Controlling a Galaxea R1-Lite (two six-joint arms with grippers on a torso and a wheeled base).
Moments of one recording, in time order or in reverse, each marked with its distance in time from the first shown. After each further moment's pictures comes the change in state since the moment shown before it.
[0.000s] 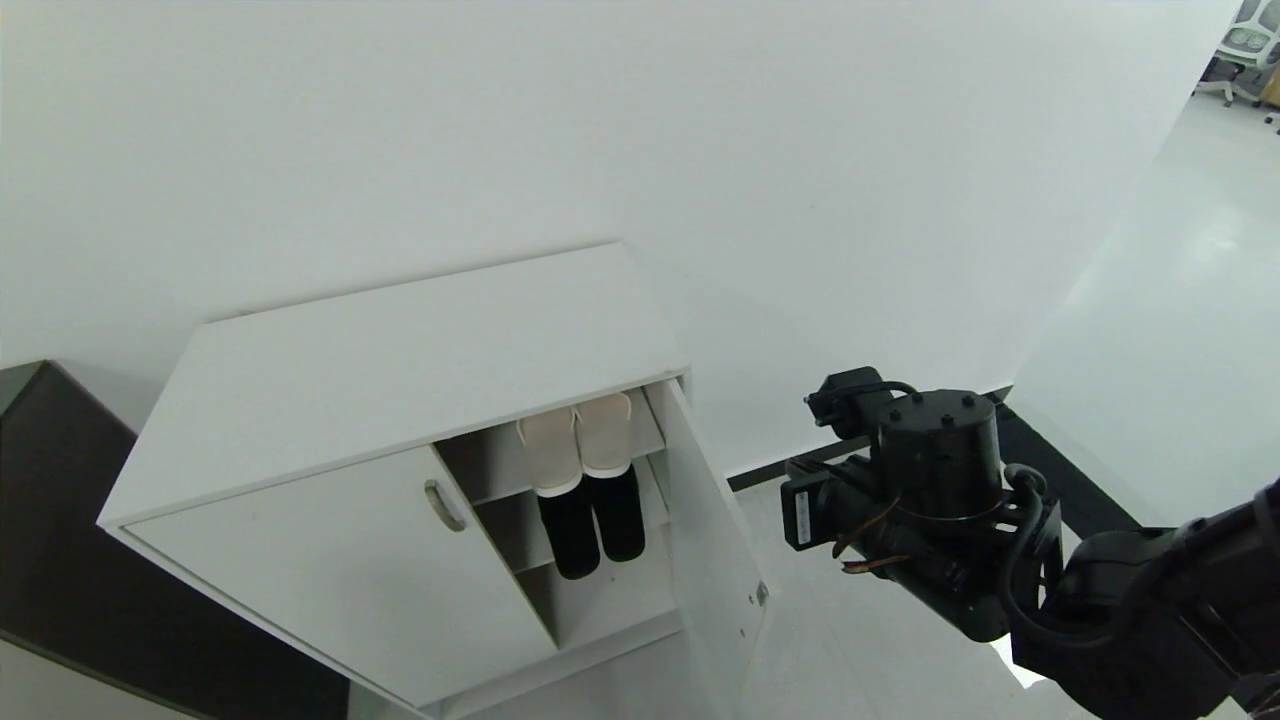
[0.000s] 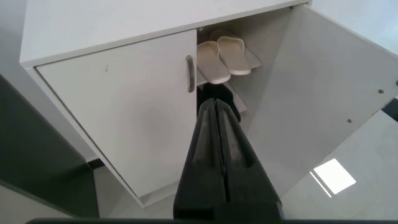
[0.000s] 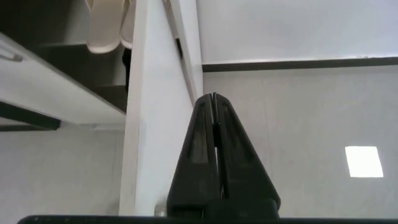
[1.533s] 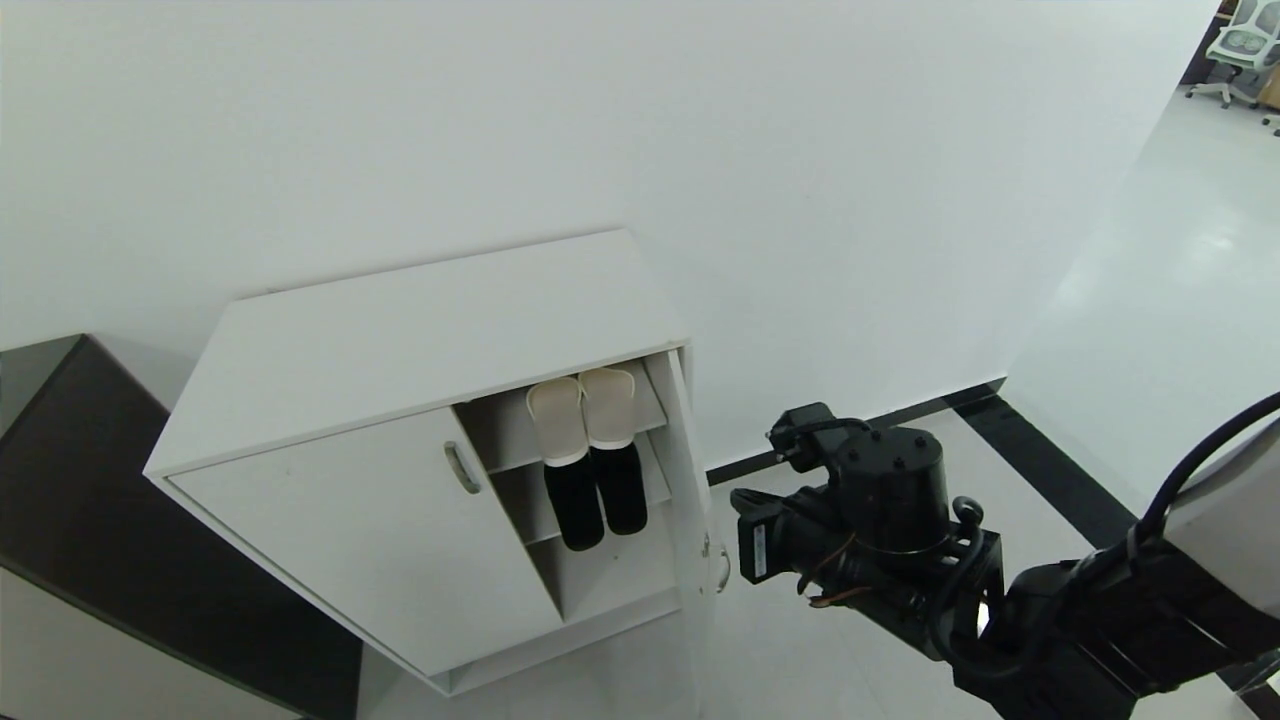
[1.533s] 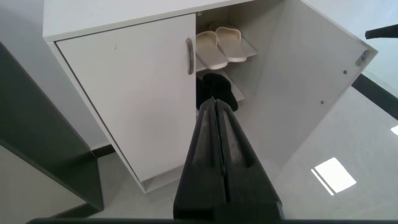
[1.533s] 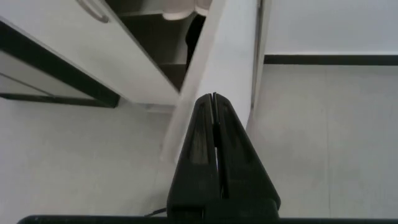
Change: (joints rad) left arm 0.000 0.000 0.000 0.000 0.000 0.000; right arm 0.020 0.125 0.016 -0.170 0.198 0.061
